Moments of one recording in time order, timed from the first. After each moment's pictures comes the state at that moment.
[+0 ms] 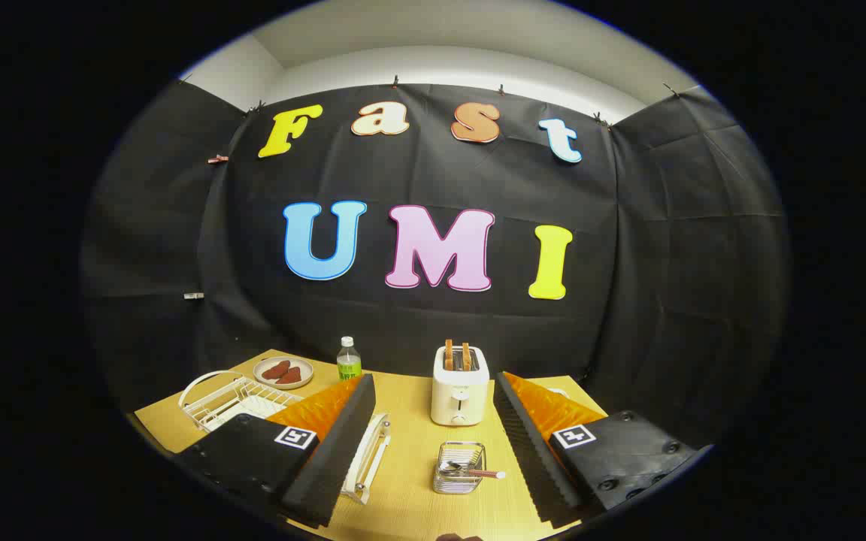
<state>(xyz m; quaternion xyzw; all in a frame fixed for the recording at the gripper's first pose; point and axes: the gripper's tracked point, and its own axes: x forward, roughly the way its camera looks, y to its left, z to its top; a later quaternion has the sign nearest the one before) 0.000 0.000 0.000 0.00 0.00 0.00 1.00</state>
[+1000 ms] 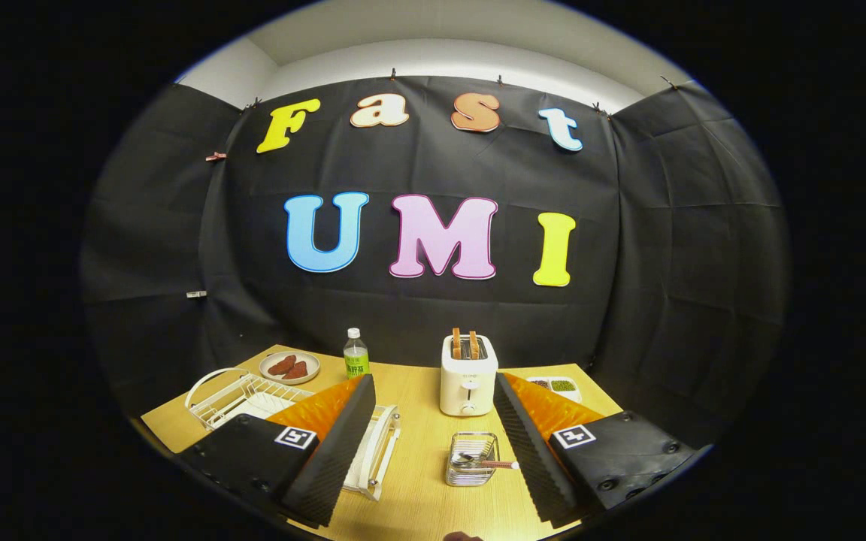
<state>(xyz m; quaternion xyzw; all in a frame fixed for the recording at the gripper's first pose) 0.004 0.014 -0.010 0.01 0.02 0.00 1.00</state>
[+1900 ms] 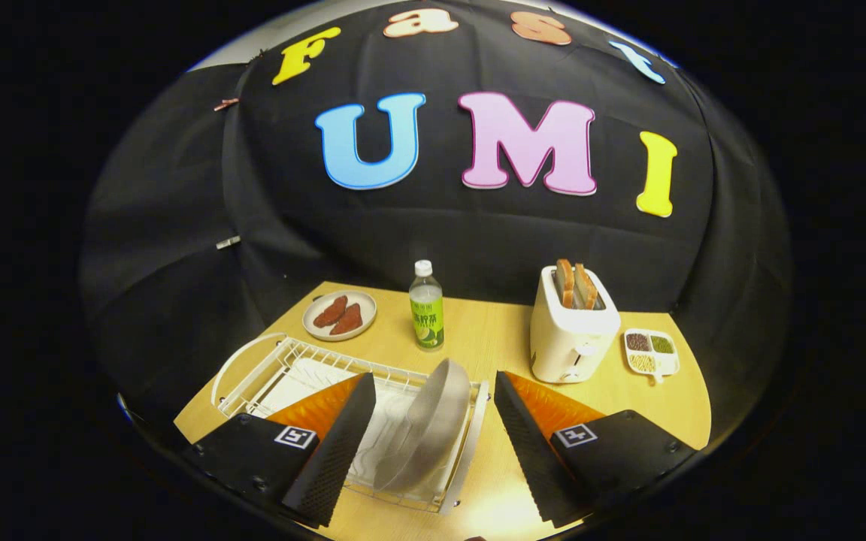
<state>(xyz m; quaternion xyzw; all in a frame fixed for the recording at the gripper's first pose) 0.135 0.134 -0.096 0.02 0.24 0.10 0.96</state>
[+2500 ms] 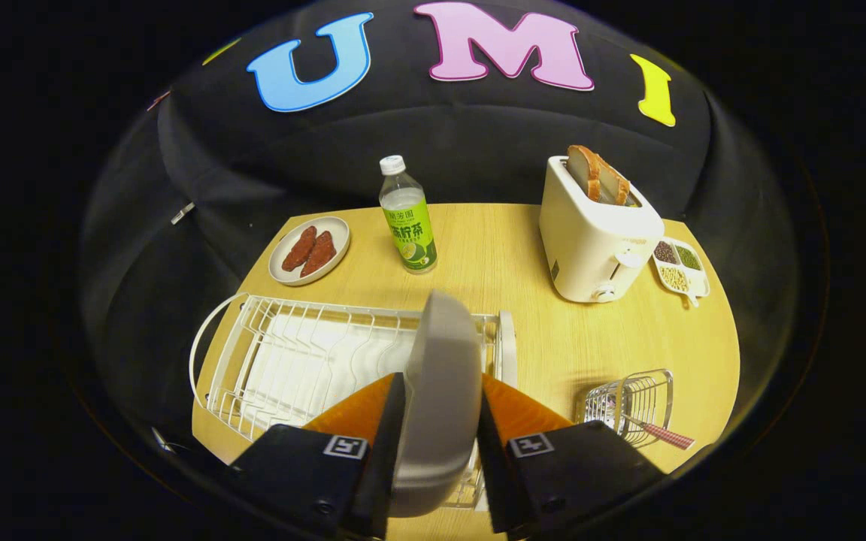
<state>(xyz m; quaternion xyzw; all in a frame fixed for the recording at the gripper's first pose) 0.158 0.150 -0.186 0.06 0.42 0.06 0.90</state>
